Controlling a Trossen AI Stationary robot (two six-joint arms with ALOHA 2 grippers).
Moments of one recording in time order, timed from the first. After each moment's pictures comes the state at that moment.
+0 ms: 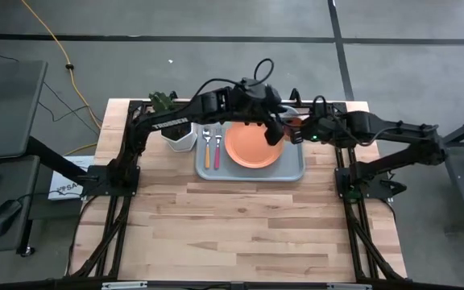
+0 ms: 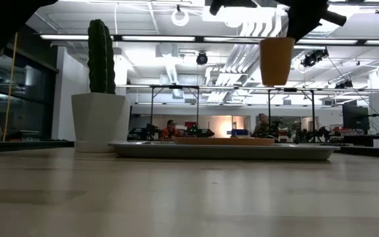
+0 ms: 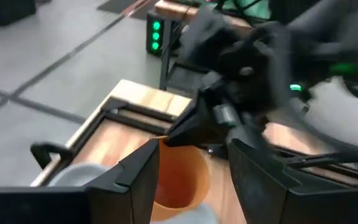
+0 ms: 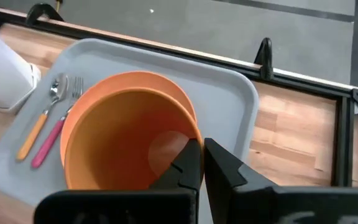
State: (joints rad) left arm 0.27 2.11 2.35 -0.65 -0.06 -0.15; right arm -0.09 1.16 1.29 -1.21 0.63 1.01
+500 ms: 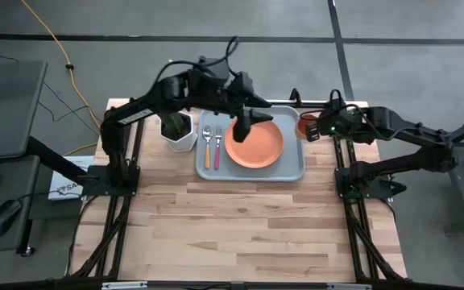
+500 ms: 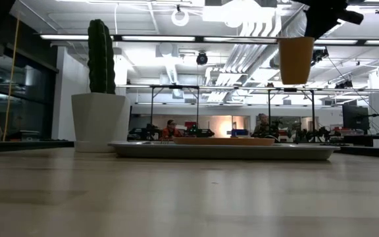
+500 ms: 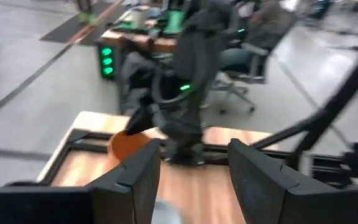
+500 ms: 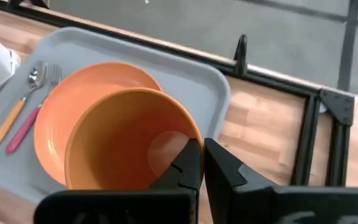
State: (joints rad) left arm 0.29 1.90 2.35 -0.77 0.17 -0.06; right arm -0.20 1.01 1.25 -1.28 0.56 0.87
